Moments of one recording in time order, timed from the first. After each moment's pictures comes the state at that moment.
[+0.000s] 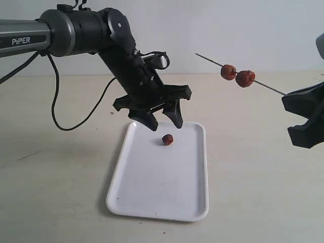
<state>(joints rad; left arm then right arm) -0.57 2.23 -1.85 -0.46 1.06 -0.03 0.14 0.93 -0.62 0.36 0.43 -0.57</state>
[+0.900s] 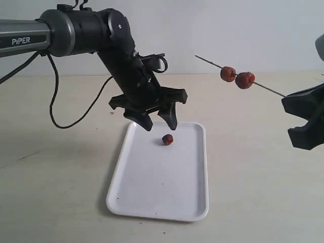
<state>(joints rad) -0.57 2.23 -1.85 -0.40 1.06 -0.03 0.14 0.93 -0.62 0.36 0.44 -0.57</state>
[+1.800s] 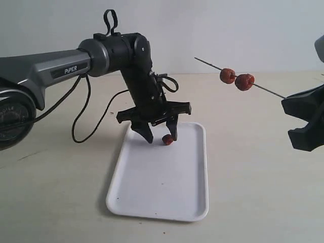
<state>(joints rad) -0.58 2.50 -2.15 -0.30 1.21 -0.30 0.14 0.93 -0.62 0.36 0.45 -0.57</state>
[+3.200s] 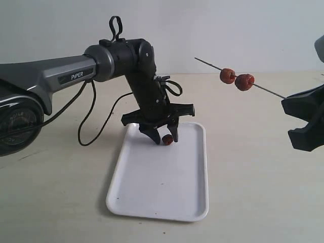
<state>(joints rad) -0.59 2.54 -2.18 -0.30 1.17 -0.32 0.14 0.93 -0.62 0.36 0.45 -0.57</state>
